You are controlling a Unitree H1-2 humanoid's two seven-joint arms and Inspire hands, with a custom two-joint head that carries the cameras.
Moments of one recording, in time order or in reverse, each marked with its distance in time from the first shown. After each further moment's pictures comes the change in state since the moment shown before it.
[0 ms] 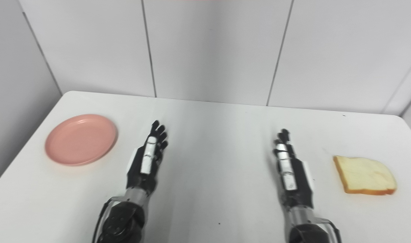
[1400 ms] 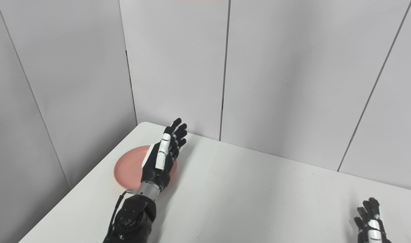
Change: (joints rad) left arm -0.114 0.259 0.170 -0.054 -0.107 0.041 0.005; right arm -0.071 -0.037 -0.035 0.149 0.023 -0.159 0.081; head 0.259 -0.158
